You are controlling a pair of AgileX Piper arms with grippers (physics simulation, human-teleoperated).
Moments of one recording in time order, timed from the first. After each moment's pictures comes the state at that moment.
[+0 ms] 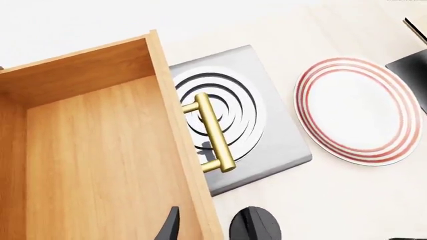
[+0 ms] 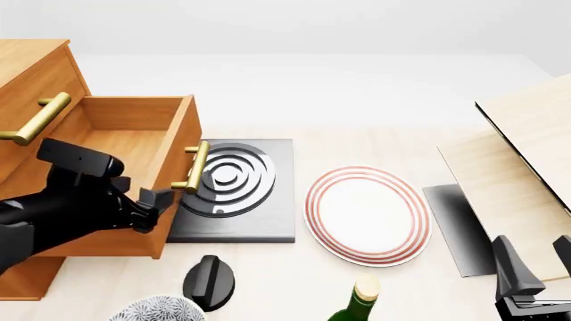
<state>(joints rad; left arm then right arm) -0.34 0.95 -0.63 0.37 -0.01 0.00 0.05 0.00 -0.03 0.00</state>
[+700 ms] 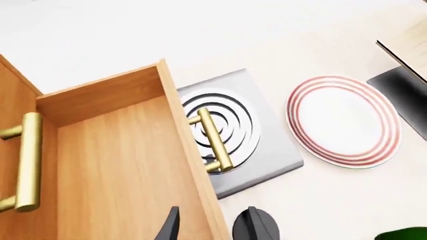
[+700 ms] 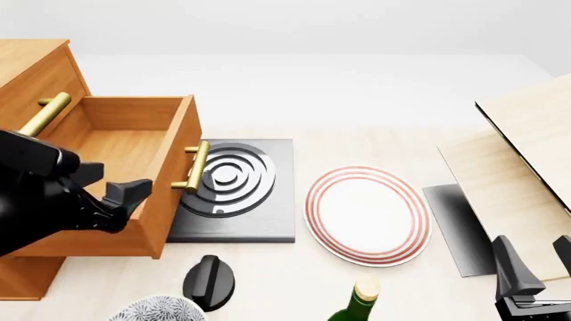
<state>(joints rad) -0.34 0.77 -0.68 0.48 0.05 0.00 0.05 0.00 -0.03 0.00</state>
